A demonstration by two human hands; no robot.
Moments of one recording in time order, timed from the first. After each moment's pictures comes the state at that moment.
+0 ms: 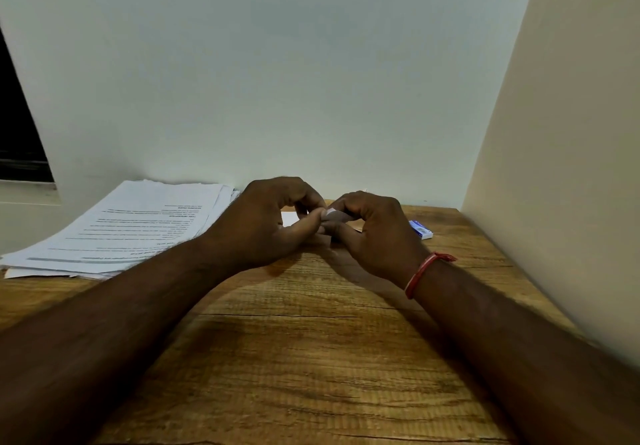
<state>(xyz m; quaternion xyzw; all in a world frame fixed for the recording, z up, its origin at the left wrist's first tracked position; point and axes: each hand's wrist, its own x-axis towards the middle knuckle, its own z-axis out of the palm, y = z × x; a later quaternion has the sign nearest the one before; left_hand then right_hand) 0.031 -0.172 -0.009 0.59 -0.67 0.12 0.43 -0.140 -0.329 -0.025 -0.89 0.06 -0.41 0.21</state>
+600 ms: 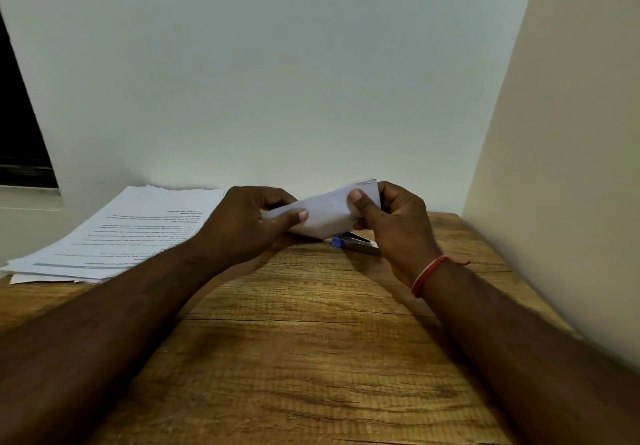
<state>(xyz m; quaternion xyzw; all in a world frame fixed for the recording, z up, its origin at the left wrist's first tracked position) 0.061 -0.174 -0.018 0.67 -0.57 0.05 0.47 -0.137 -0.346 -0.025 -0.72 0.18 -0.47 0.47</state>
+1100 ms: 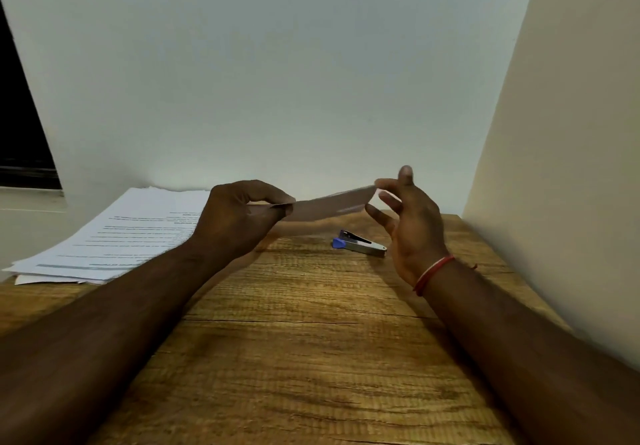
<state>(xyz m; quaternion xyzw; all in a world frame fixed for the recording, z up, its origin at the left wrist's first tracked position) 0.071 -0.177 -0.025 0.63 -0.50 0.06 0.58 -0.140 -0.351 -0.017 -0.54 0.19 -0.52 0.64</state>
